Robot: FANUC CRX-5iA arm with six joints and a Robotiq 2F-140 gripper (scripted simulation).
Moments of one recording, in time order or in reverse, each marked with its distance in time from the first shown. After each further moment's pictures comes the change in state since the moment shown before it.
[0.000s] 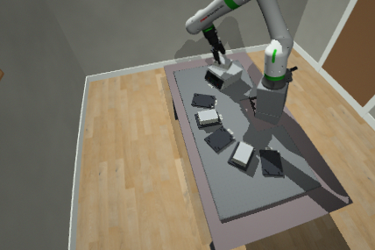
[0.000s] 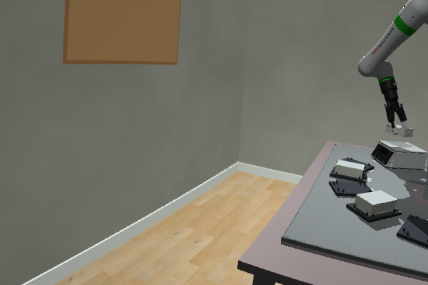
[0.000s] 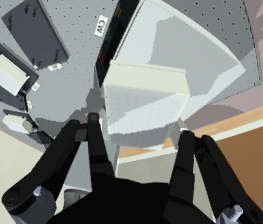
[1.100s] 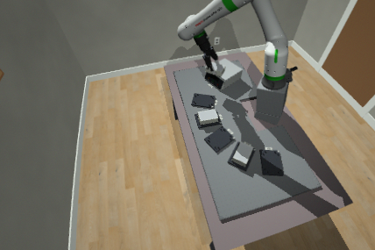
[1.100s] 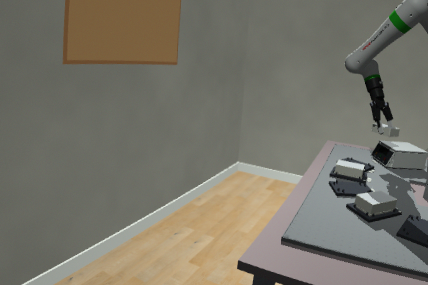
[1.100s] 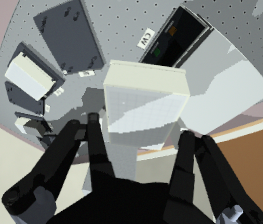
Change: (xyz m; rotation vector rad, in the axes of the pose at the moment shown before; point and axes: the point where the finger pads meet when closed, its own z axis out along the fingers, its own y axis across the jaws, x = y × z) arm 0.016 -0.098 -0.009 -0.020 0.003 -0.029
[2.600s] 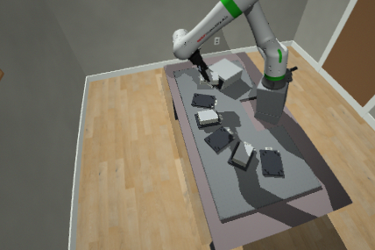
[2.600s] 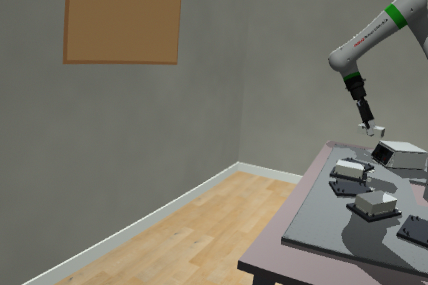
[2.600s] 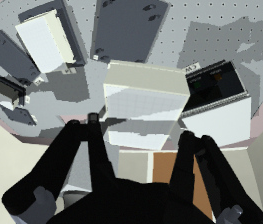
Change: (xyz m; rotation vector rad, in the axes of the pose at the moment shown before) arm -0.001 -0.119 0.000 -0.242 0.000 -0.419
